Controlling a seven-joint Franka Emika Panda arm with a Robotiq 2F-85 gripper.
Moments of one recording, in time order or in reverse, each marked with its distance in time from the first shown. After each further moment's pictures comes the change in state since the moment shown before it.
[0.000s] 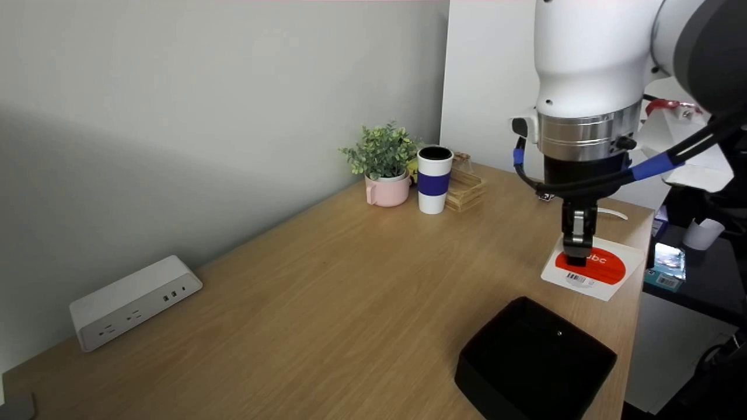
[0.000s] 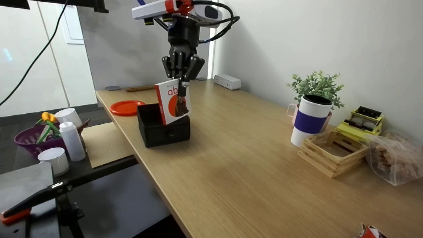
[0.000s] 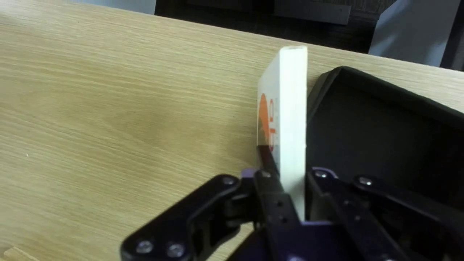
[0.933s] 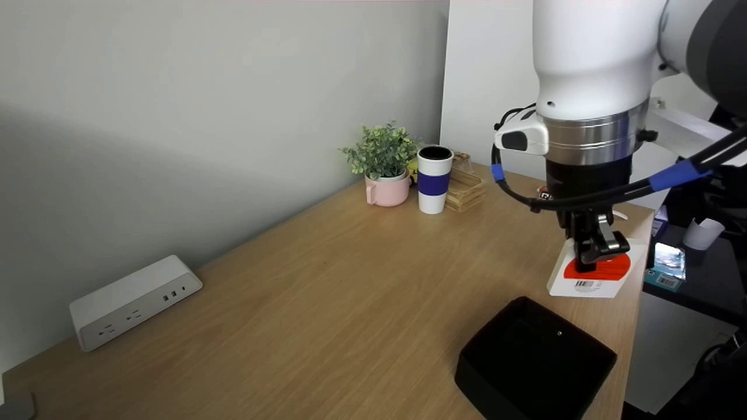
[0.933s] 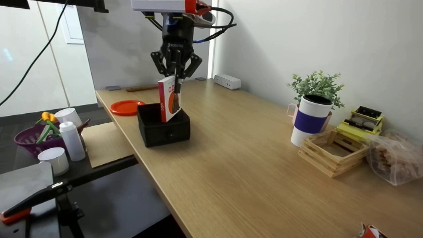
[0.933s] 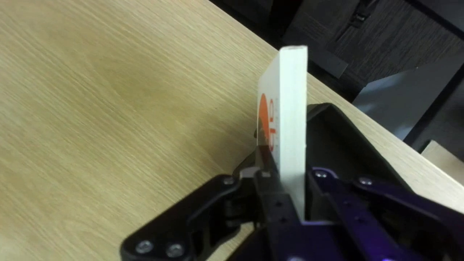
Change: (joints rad) arm 0.002 0.001 0.033 0.015 0.000 -0.039 -0.403
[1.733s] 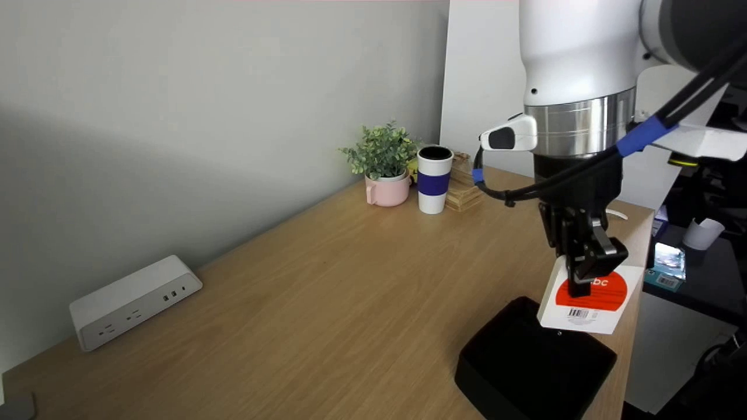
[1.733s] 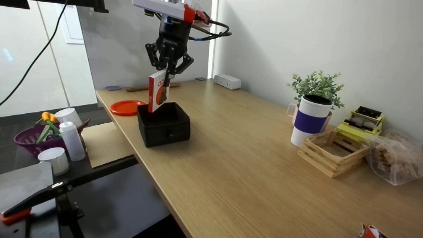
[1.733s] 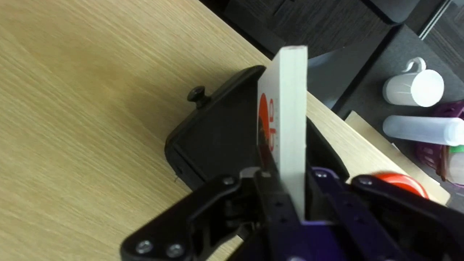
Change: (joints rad) arm 0.000 0.028 0.006 0.048 0.236 -0.002 -0.142
